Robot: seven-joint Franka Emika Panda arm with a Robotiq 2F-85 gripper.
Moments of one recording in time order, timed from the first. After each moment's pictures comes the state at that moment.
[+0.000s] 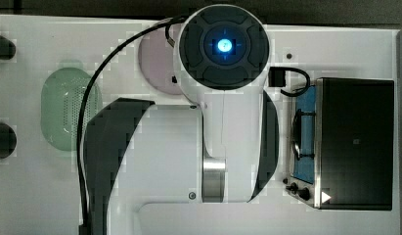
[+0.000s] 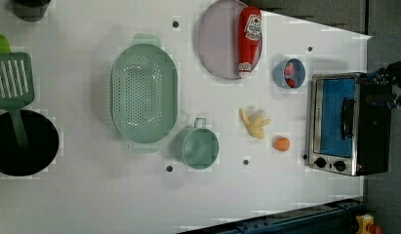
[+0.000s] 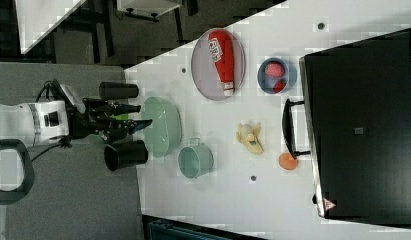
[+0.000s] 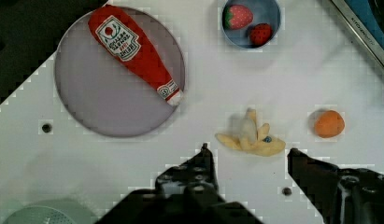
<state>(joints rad) 0.01 -0.02 -0.01 -1.78 -0.02 0.18 -0.03</state>
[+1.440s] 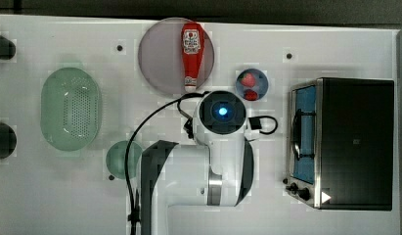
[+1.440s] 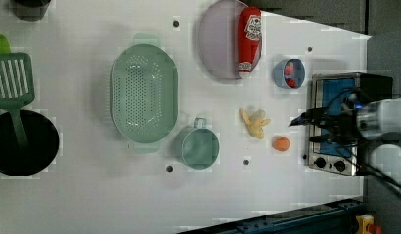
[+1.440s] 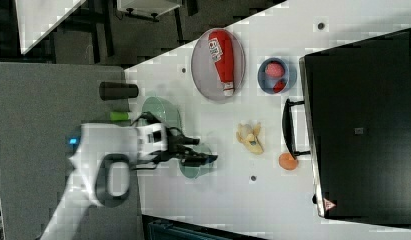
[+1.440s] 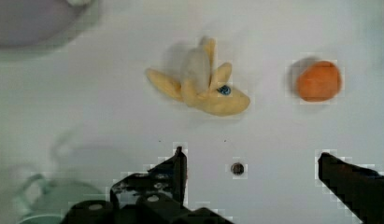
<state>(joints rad) 0.01 -0.01 -0.04 -2.31 -0.01 0.54 -0.24</state>
